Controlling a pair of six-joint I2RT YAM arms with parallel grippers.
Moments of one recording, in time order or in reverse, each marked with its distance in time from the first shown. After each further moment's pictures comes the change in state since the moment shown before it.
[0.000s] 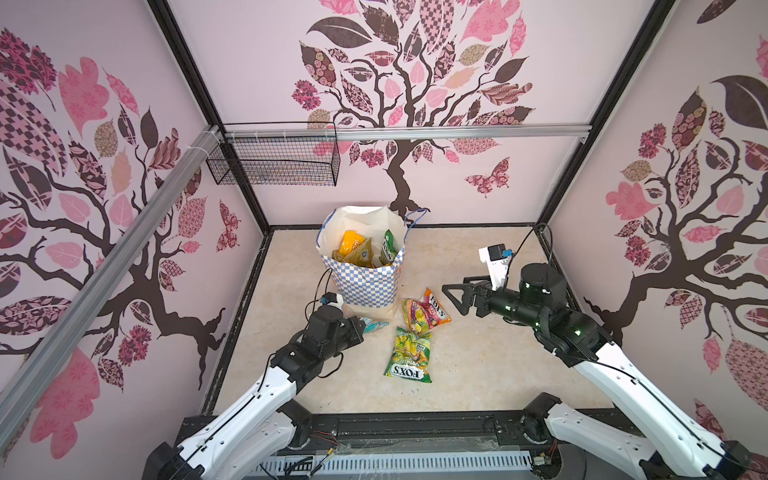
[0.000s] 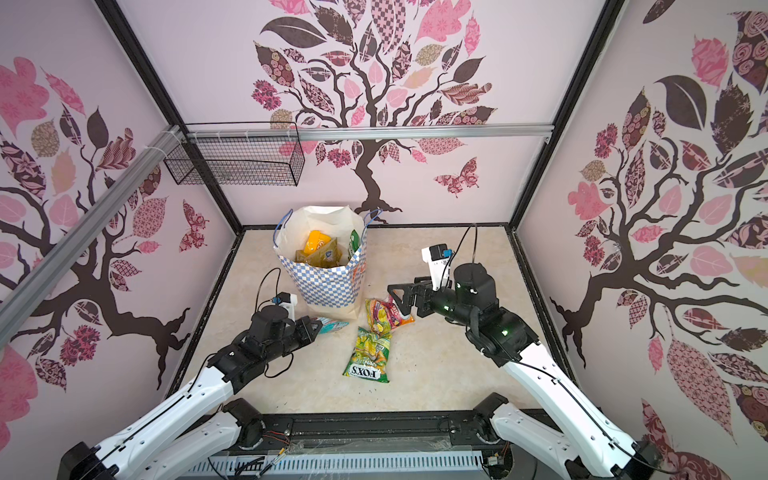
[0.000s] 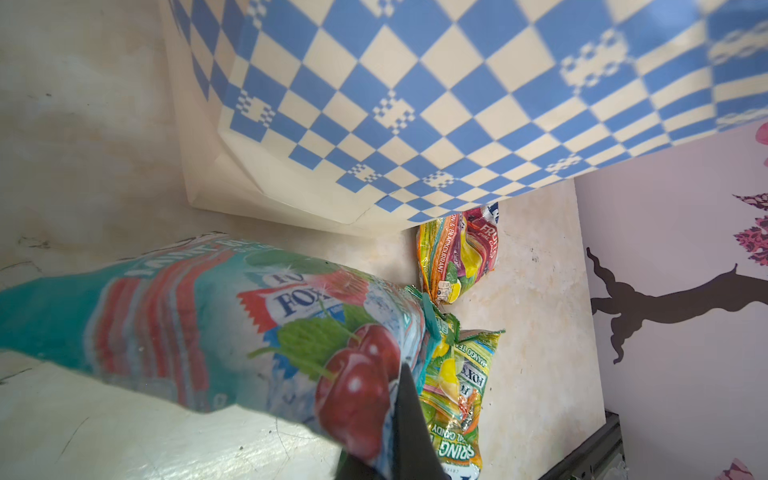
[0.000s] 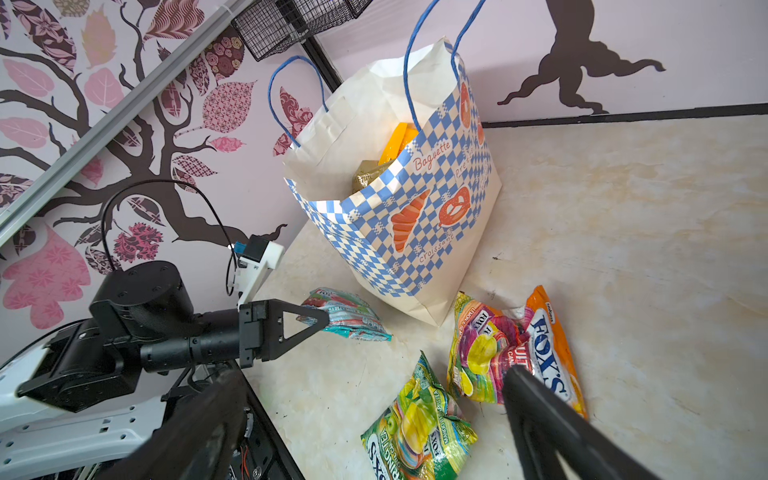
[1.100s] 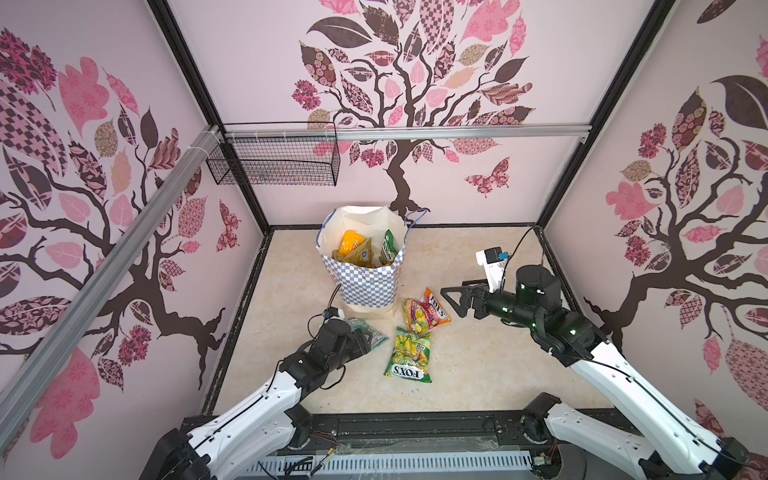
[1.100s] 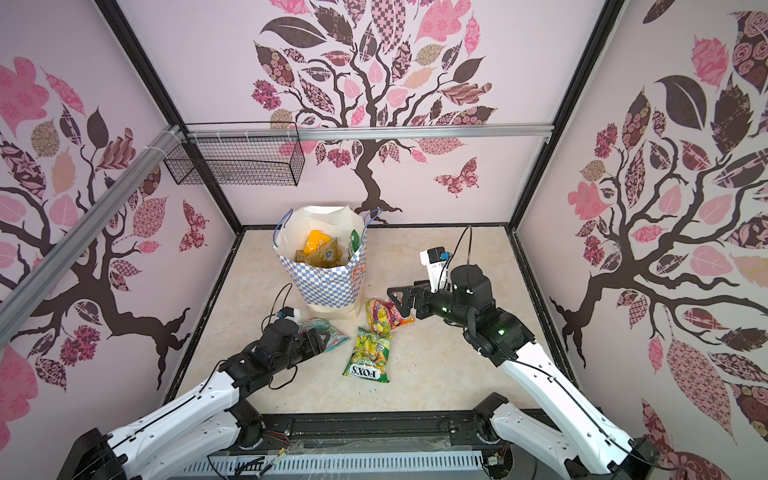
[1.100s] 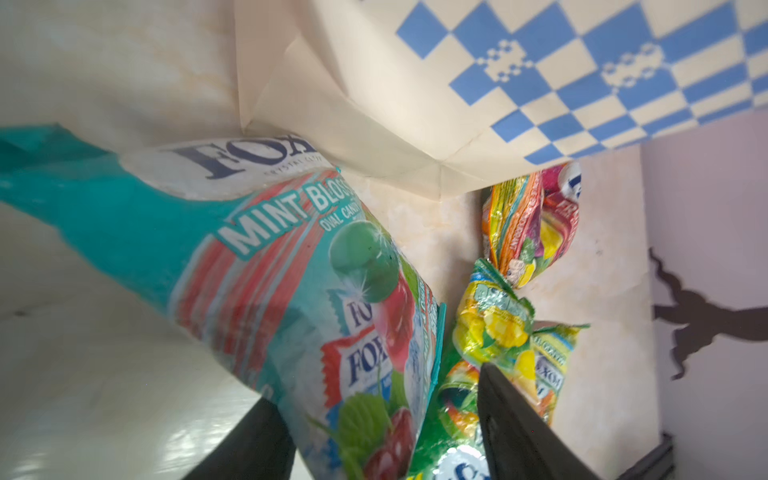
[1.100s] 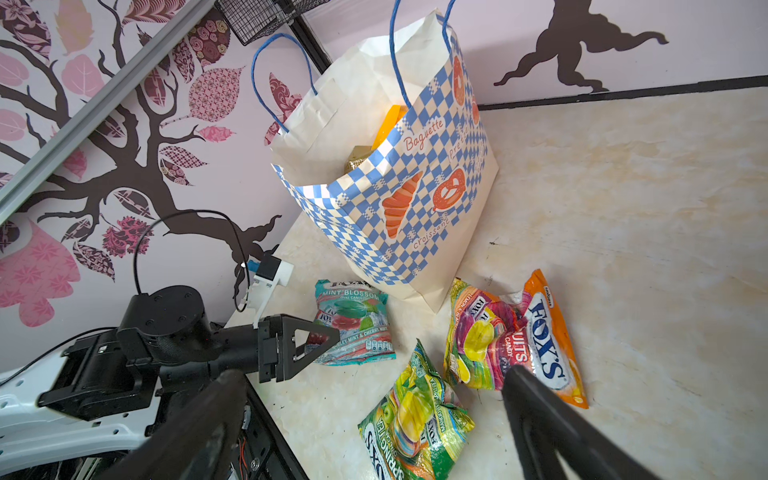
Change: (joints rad) left arm -0.079 0.003 -0.064 -0.051 -0.130 -0.051; right arm 0.000 0.013 -0.024 0.000 -0.005 0.008
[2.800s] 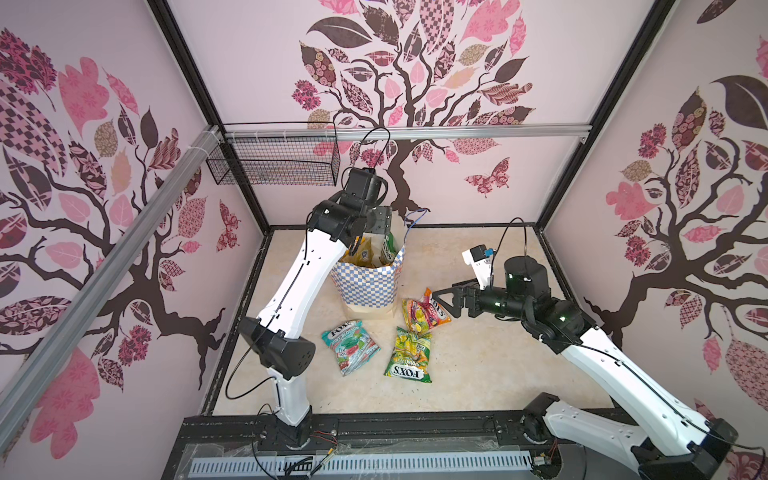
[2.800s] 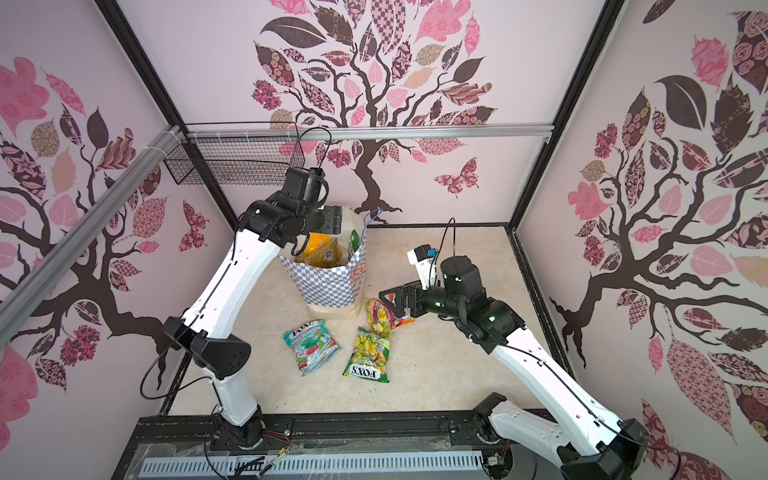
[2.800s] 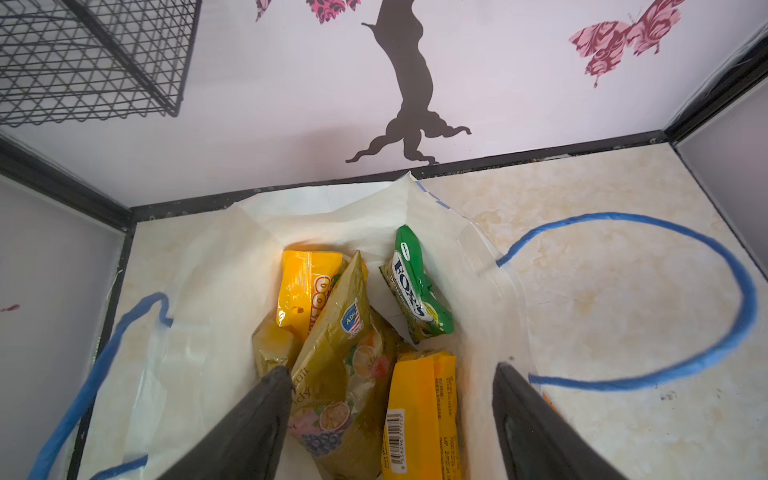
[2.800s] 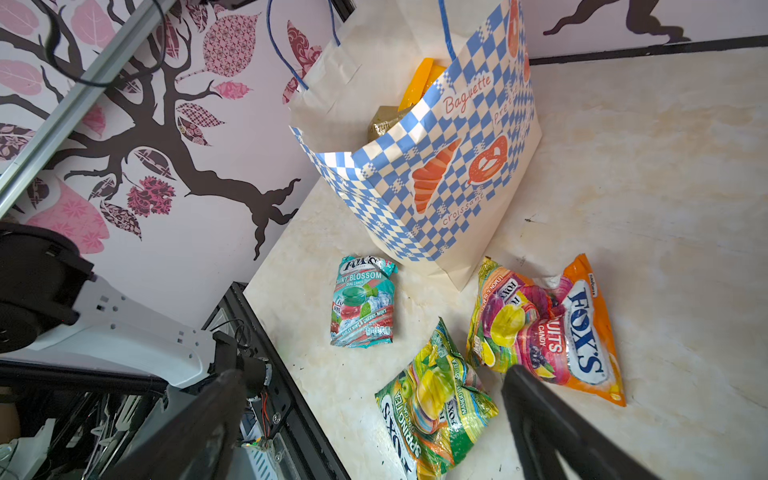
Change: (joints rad) left arm 0.154 1.068 1.918 -0.823 -0.195 0.718; right arm 0.000 0.103 0.072 -0.061 -0.126 -0.035
